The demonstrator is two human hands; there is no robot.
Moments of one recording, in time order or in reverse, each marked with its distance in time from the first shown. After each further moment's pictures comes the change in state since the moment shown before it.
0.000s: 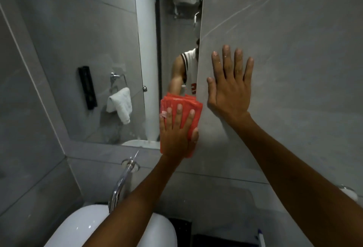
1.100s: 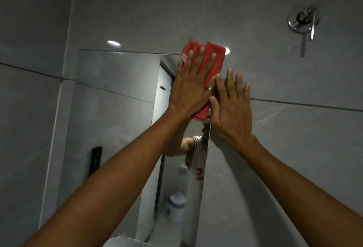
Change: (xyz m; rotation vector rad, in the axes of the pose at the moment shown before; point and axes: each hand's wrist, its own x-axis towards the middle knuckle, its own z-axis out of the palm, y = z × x) left_hand 0.411 -0.009 -0.135 0.127 0.176 0.155; right_hand 0.212 -0.006 -0.067 0.235 0.056 0.005
